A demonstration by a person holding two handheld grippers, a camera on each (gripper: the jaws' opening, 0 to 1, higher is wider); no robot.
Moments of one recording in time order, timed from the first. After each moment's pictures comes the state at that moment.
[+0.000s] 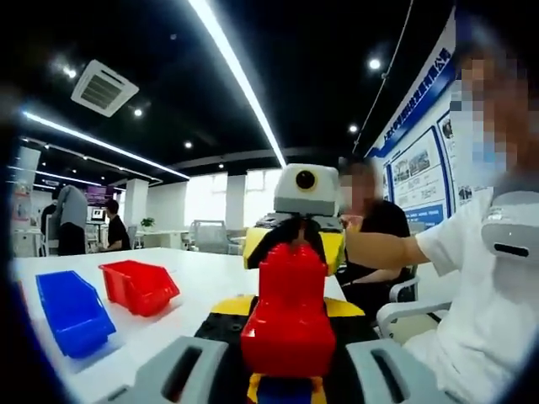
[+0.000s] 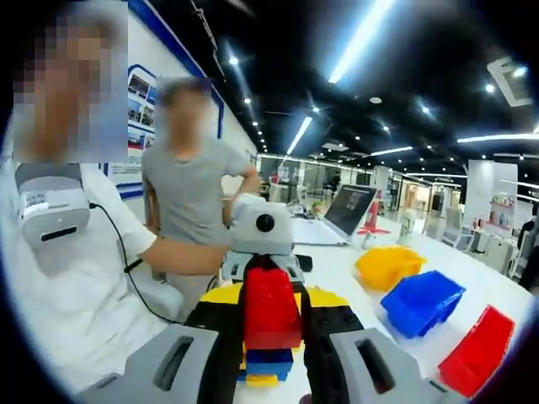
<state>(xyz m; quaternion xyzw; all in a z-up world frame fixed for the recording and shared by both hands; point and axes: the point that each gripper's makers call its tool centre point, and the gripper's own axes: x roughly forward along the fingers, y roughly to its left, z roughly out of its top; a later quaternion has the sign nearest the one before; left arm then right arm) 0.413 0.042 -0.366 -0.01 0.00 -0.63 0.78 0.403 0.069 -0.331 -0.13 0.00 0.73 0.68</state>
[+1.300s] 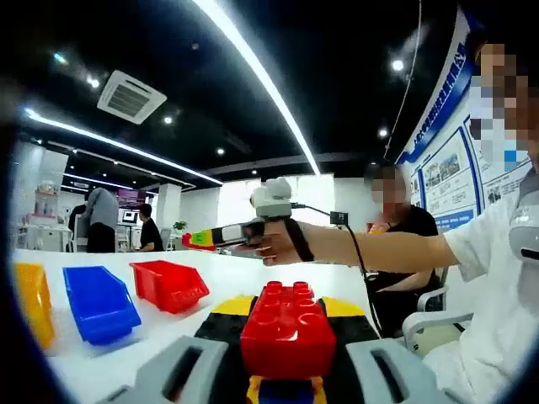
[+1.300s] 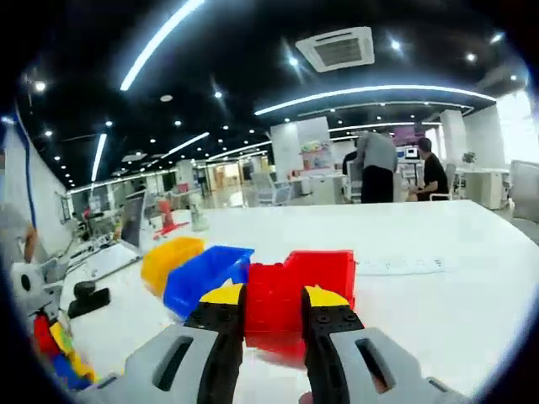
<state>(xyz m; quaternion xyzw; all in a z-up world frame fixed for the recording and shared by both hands) 0.433 0.055 -0.364 -0.03 -0.01 -0.55 0.84 0.674 -0.043 -0.346 0.02 0.12 0.27 0.96</state>
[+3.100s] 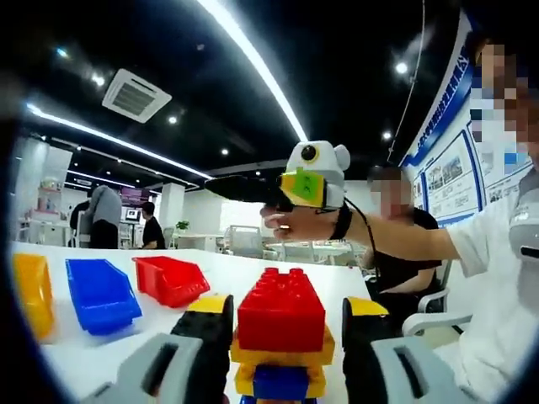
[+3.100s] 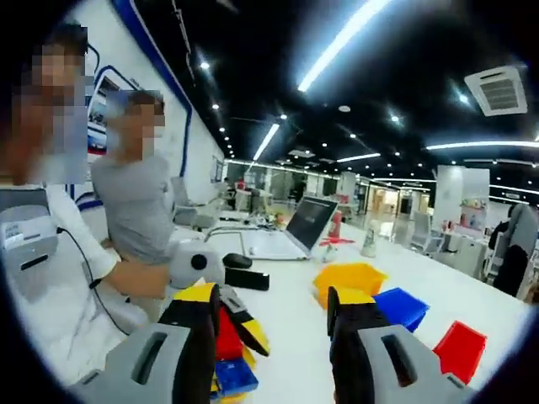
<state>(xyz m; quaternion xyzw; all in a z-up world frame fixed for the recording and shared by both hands) 0.429 0.060 -0.372 -0.04 -0.02 -0.54 0.84 0.445 0.084 -0.286 -0.10 -0.01 0.67 0.73</state>
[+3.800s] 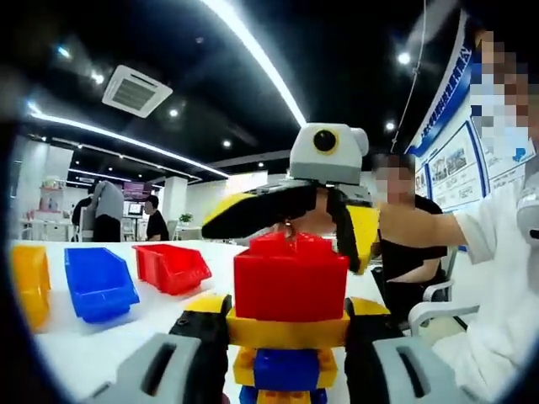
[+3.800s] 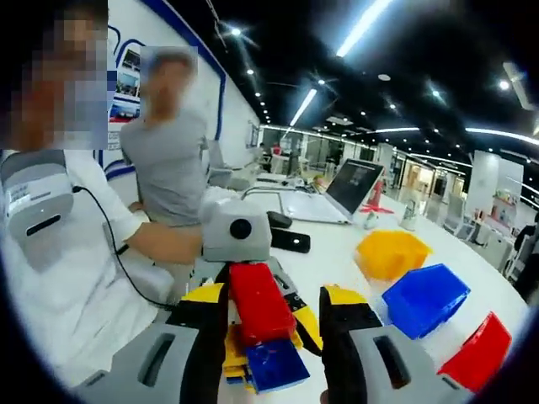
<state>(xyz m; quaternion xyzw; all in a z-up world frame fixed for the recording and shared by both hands) 0.431 0.054 -0.395 -0.03 0.00 -0.54 0.84 0.418 0.107 -0.352 -0.17 0.05 0.72 0.67</state>
